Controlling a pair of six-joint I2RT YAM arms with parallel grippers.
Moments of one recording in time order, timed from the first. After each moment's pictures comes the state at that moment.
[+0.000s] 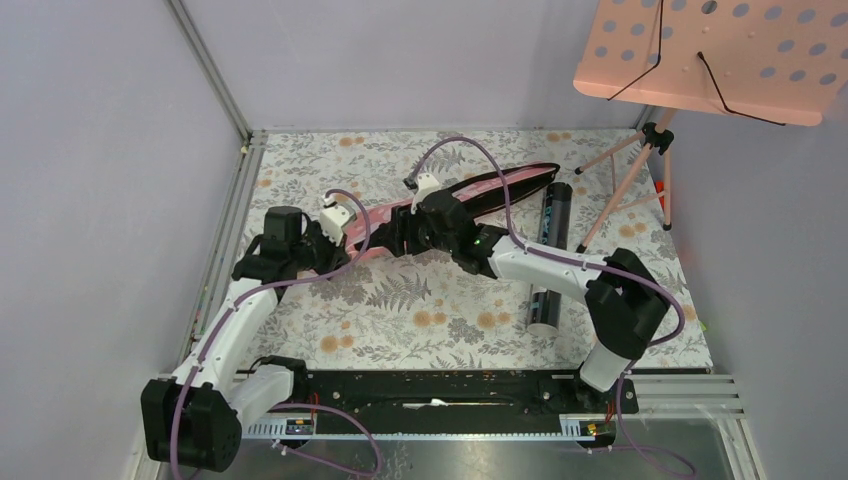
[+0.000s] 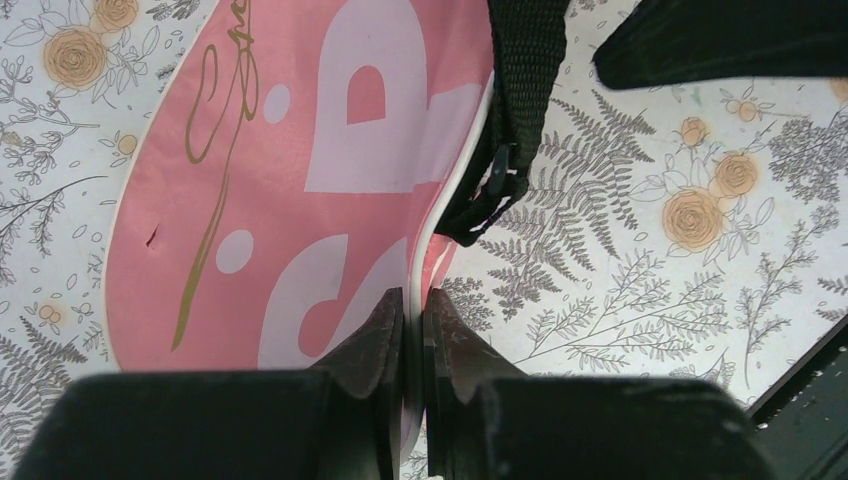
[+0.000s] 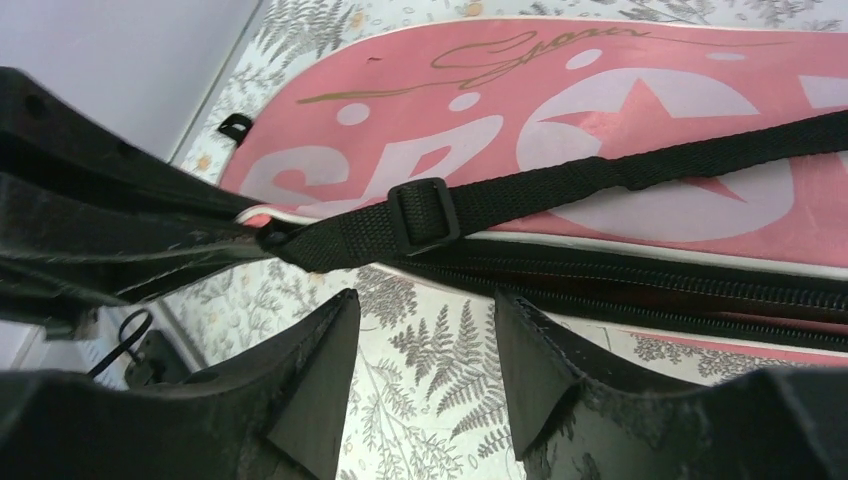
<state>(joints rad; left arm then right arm) -0.16 1.00 0.73 -0.48 0.48 0.38 0.88 1.69 1.18 0.07 -0.07 0.49</state>
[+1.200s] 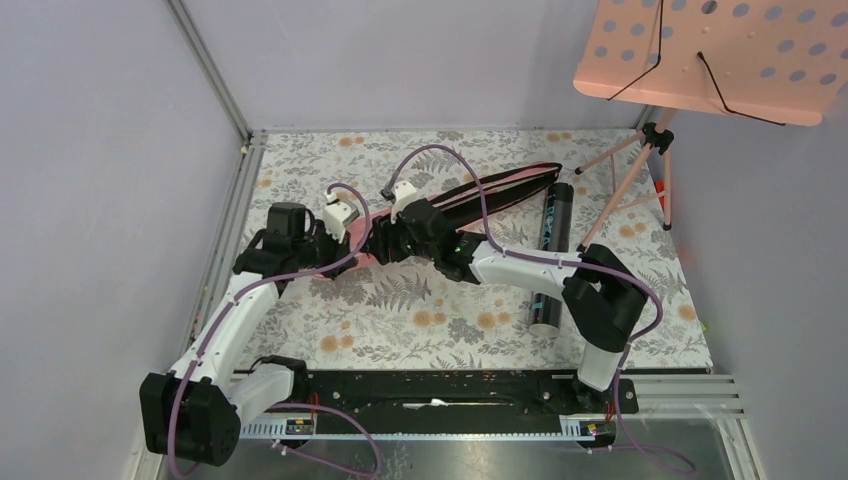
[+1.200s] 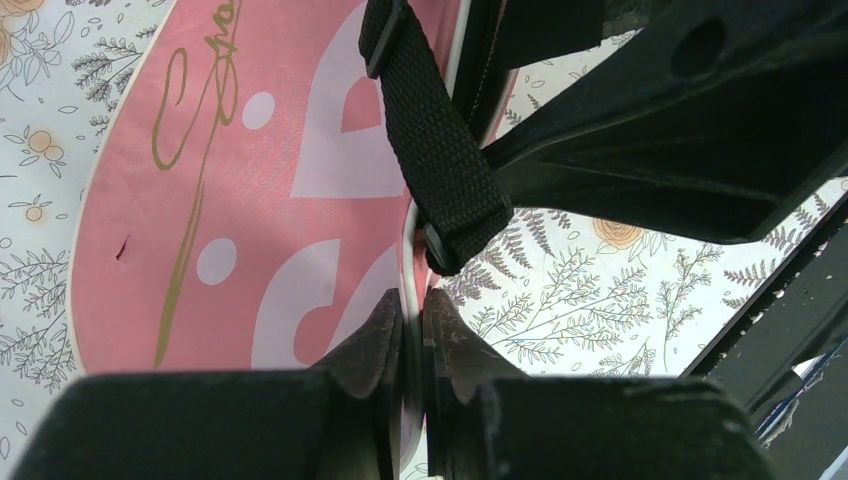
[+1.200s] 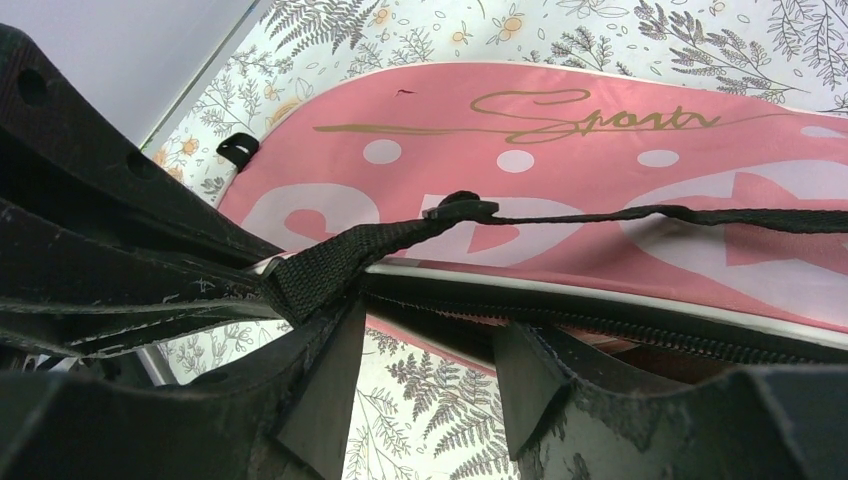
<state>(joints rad) -0.18 1.03 0.78 -0.54 0.54 0.29 0.96 1.78 1.21 0.14 0.01 0.40</state>
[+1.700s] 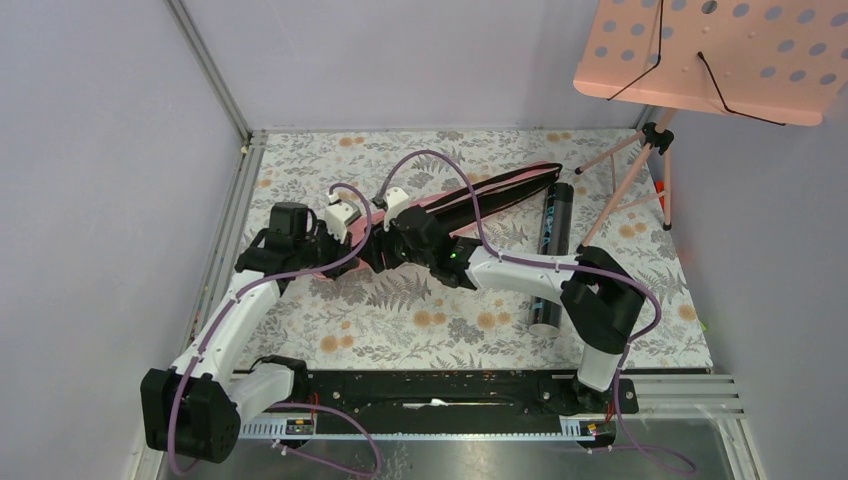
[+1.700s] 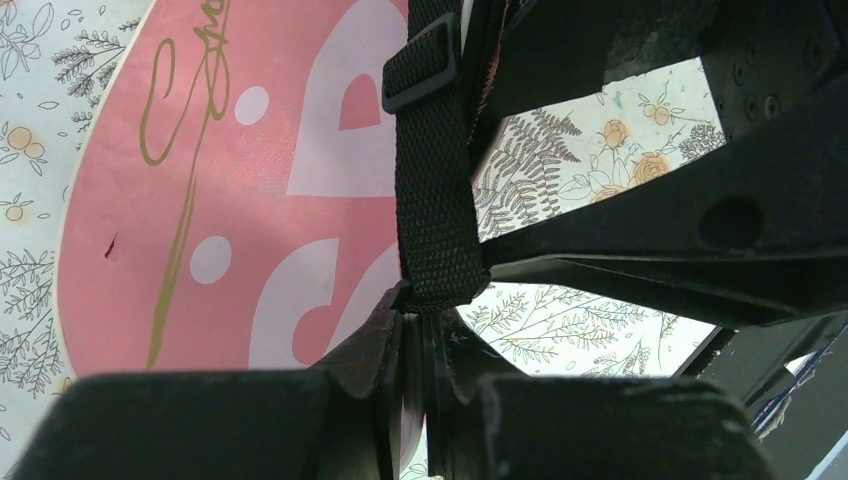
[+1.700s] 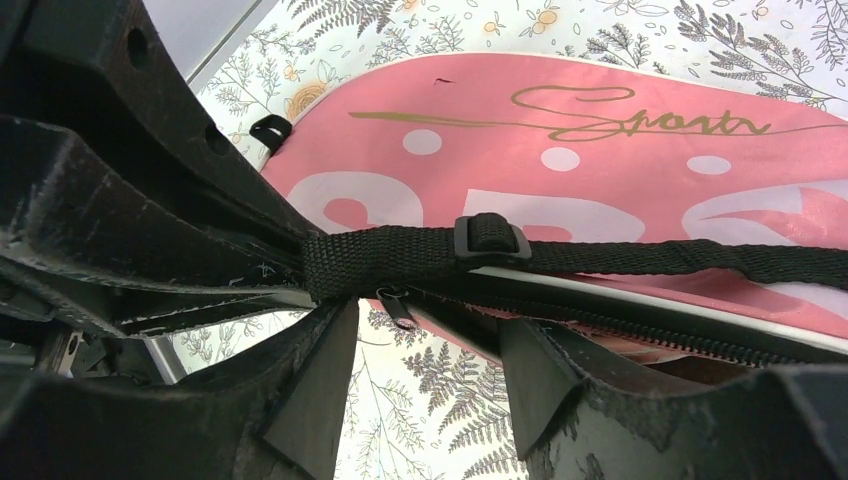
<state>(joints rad) -0.19 1.04 0.78 -0.54 0.54 0.29 1.00 1.79 1.23 0.14 0.02 0.37</state>
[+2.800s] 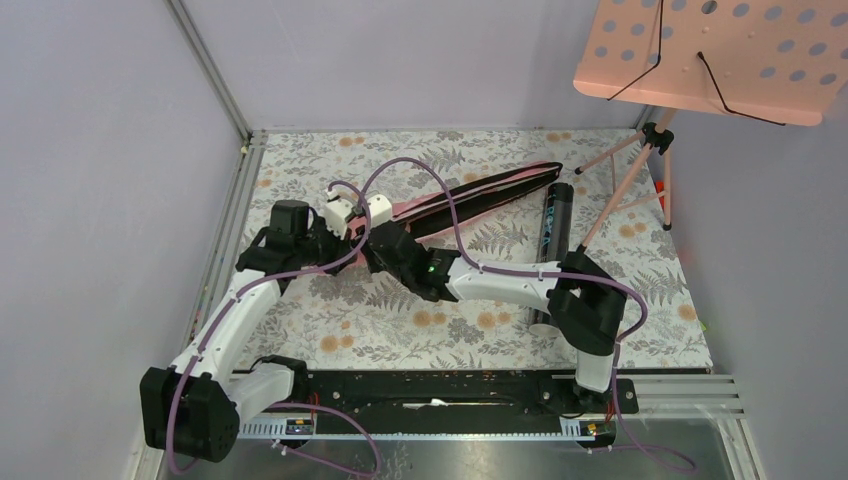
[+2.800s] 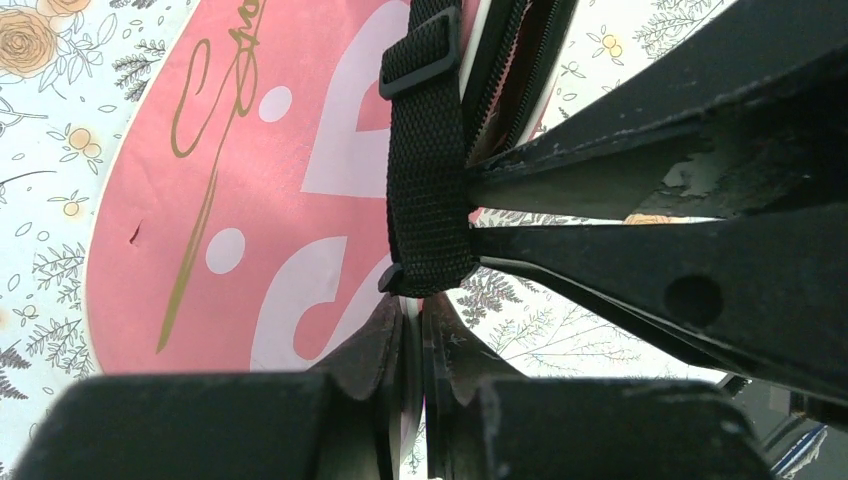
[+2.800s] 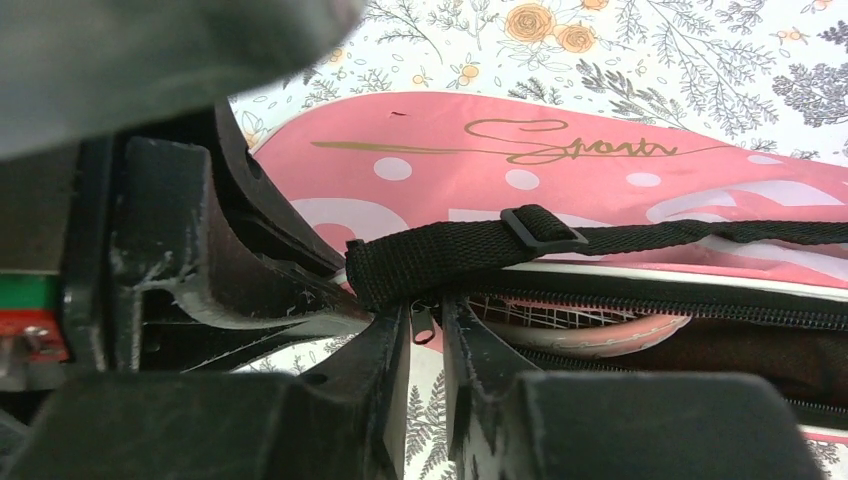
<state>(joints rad) -0.20 1.05 0.79 -0.51 0.48 0.27 1.12 1.86 1.33 0.11 0.37 0.30</state>
